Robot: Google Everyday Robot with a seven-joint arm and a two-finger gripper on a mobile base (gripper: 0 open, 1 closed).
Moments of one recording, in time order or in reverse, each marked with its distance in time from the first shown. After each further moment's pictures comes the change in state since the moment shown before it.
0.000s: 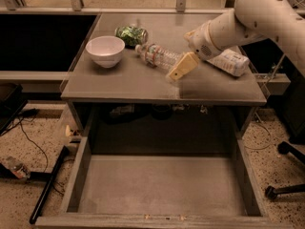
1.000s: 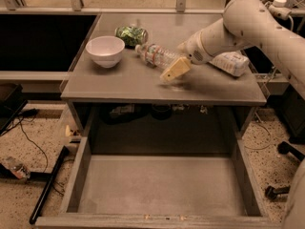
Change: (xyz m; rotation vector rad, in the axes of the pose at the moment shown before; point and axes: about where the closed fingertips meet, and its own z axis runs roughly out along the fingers) arm 0.014 -0.010 0.038 -0.009 0.007 0.088
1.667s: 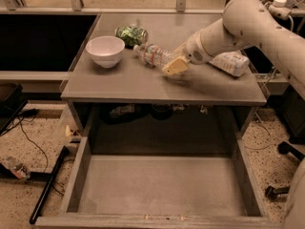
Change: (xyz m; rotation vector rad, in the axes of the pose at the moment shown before) arm 0.000 0.000 0.000 0.000 0.000 0.000
